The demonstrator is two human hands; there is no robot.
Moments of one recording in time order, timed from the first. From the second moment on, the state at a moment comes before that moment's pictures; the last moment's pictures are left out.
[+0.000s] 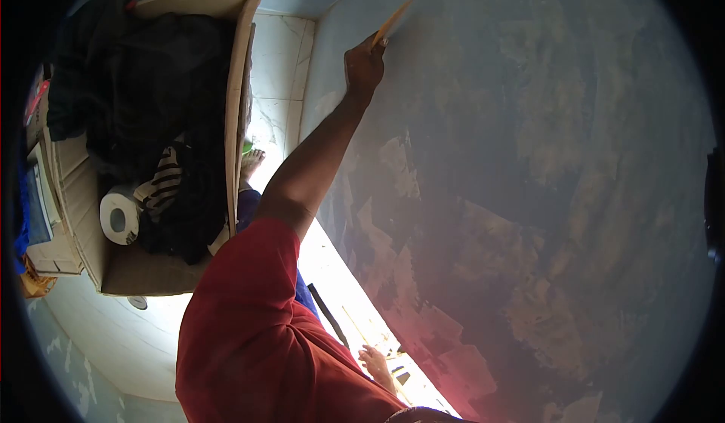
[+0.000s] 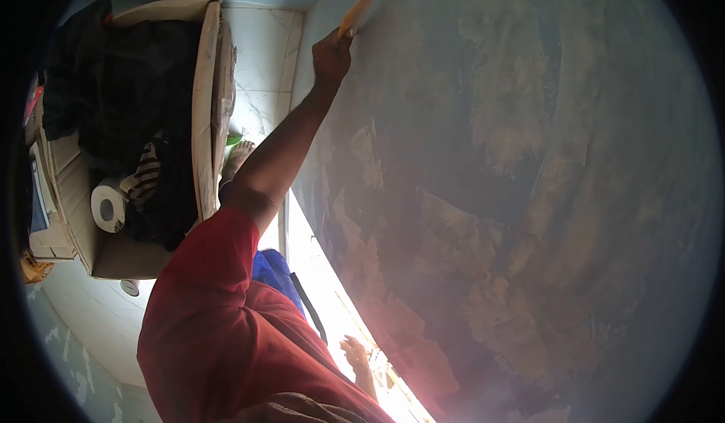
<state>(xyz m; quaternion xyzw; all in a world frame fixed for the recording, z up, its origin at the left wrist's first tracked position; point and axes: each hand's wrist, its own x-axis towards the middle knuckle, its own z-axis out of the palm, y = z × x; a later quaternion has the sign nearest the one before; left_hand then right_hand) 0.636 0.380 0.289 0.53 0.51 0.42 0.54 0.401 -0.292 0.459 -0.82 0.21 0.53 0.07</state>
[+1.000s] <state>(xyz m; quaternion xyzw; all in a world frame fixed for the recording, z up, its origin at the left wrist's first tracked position) 0.573 0.304 0.317 0.58 0.37 0.46 0.57 0.399 -0.277 0.468 -0.78 0.23 0.58 0.04</state>
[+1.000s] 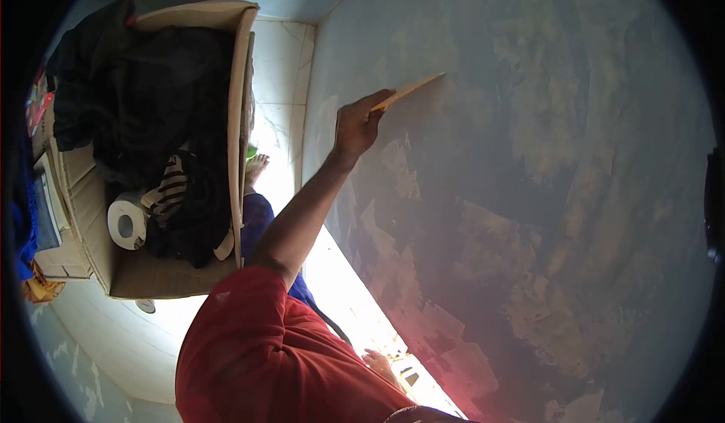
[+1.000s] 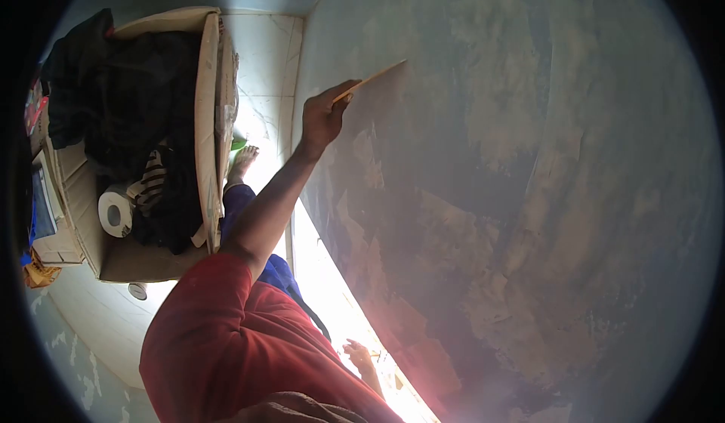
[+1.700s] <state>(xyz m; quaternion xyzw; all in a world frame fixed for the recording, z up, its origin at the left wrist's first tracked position) 0.599 0.347 0.313 0.50 0.42 0.43 0.63 0.429 -0.289 0.450 -0.75 0.22 0.62 0.09</state>
